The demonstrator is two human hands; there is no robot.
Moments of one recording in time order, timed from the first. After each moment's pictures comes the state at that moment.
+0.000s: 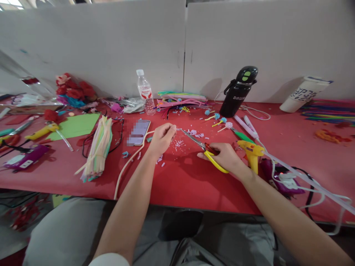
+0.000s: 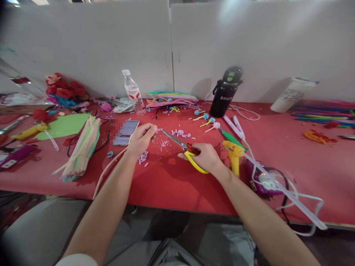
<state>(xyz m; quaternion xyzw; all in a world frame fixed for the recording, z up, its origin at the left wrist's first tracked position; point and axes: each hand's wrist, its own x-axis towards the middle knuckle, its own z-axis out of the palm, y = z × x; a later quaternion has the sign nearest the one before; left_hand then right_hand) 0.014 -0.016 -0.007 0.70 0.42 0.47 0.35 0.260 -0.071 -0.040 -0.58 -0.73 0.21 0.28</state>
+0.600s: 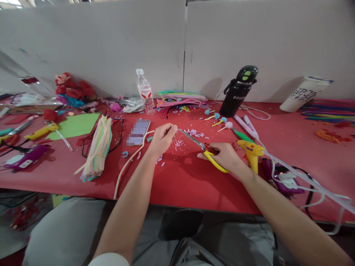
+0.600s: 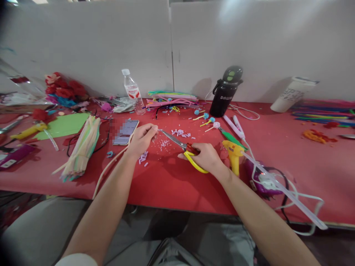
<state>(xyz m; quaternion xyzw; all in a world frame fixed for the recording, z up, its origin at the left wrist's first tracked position) 0.014 -0.014 -0.009 0.70 0.40 0.47 0.35 0.262 -0.069 -0.042 -0.59 -0.74 0.20 0.26</state>
